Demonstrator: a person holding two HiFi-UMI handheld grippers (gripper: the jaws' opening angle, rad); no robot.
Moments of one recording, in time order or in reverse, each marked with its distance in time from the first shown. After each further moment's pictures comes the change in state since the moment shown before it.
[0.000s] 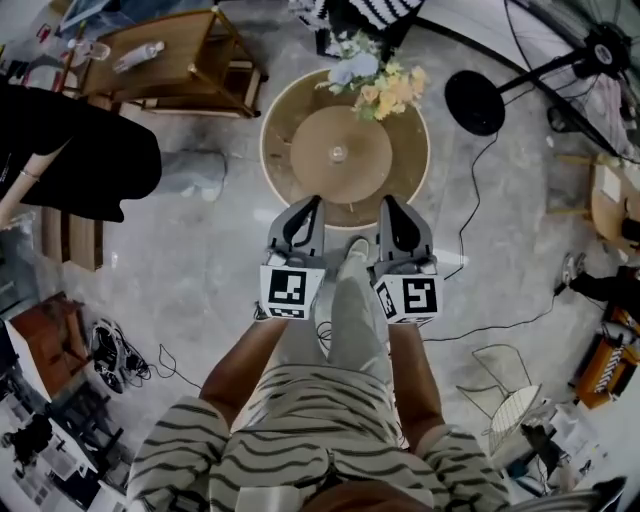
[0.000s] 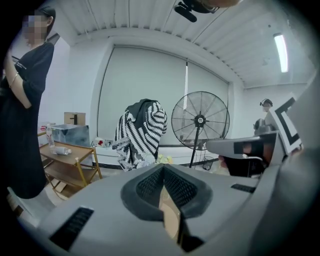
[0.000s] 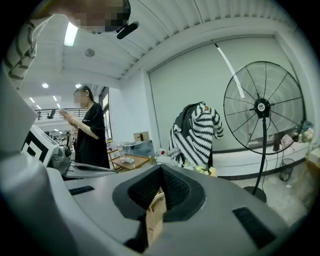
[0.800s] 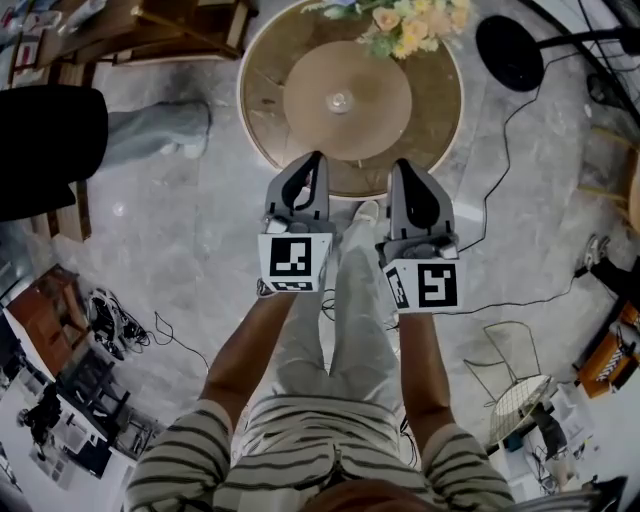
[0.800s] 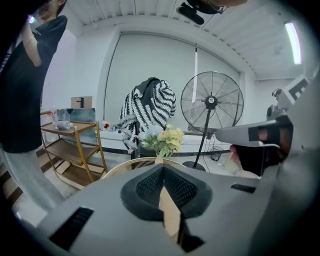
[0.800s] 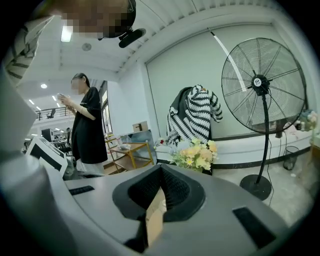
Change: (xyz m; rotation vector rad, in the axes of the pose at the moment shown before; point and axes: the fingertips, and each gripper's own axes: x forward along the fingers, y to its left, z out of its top) left arm 0.090 0.017 -0.152 -0.060 0.093 0.085; right arm 0.051 -0.043 -0.135 0.022 0.072 0.020
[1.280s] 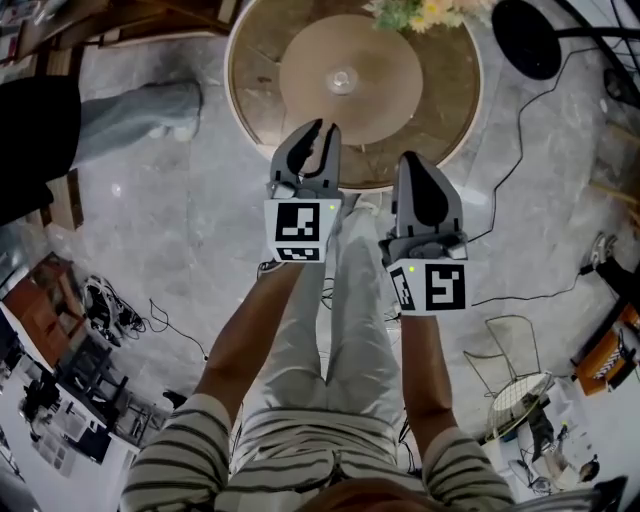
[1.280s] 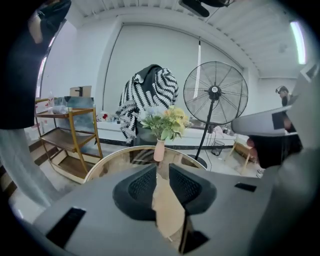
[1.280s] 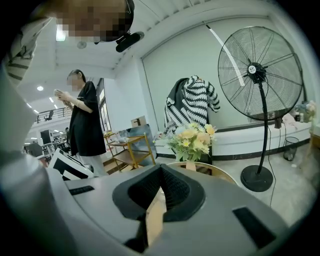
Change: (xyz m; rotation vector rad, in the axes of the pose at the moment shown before) left arm 0.060 0.008 -0.070 -0.014 0.059 -0.003; right arm 0.014 -0.013 -0.060 0.043 0.046 -0.002
